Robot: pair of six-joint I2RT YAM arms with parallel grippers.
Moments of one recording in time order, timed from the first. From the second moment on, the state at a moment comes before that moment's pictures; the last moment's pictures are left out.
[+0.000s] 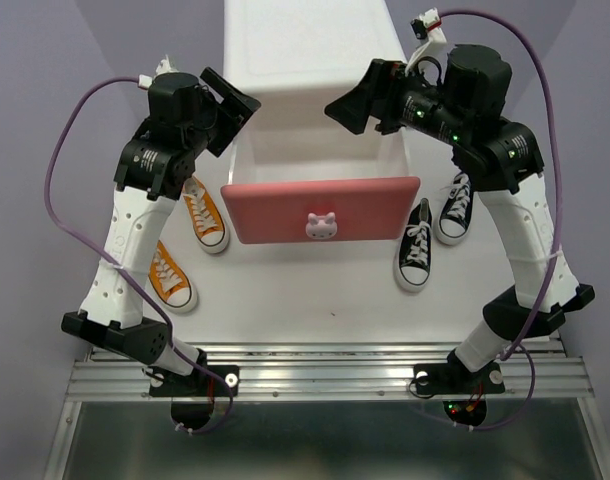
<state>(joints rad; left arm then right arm) -0.34 1.46 1.95 -0.81 -0.08 -0.99 0.56 1.64 2.34 -0.78 -0.24 0.43</state>
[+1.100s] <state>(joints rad) -0.25 1.57 2.10 -0.84 0.06 -0.91 0.58 1.55 2.26 -0.77 0.04 0.44</state>
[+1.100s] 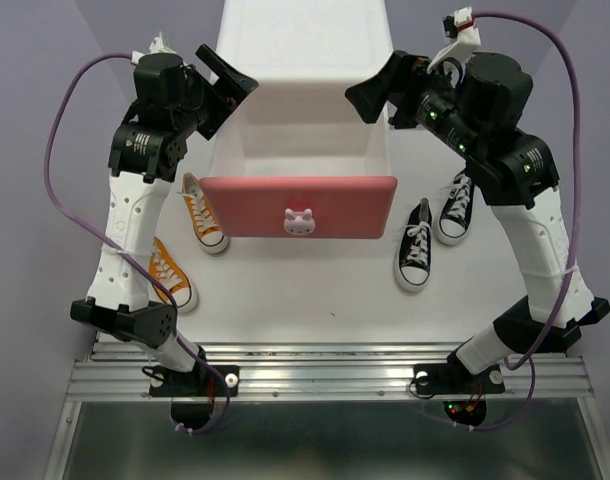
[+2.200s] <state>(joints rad) 0.08 1.30 1.74 -0.96 -0.09 -0.89 0.24 1.50 1.58 -0.91 0.30 0.55</state>
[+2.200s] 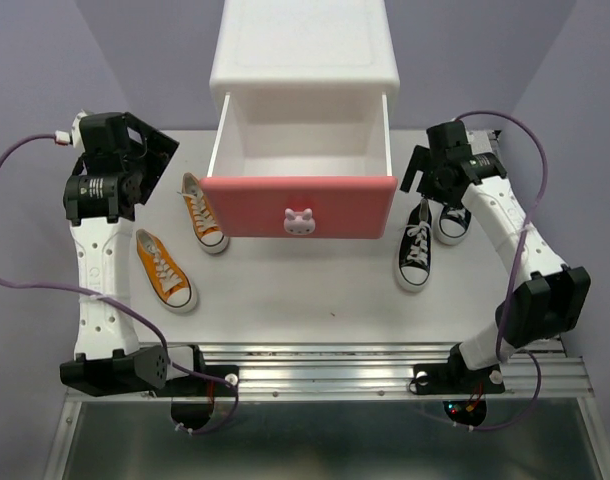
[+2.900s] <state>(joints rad) 0.08 1.11 1.63 -1.12 -0.05 -0.88 0.18 1.71 1.25 -0.77 0.19 0.49</state>
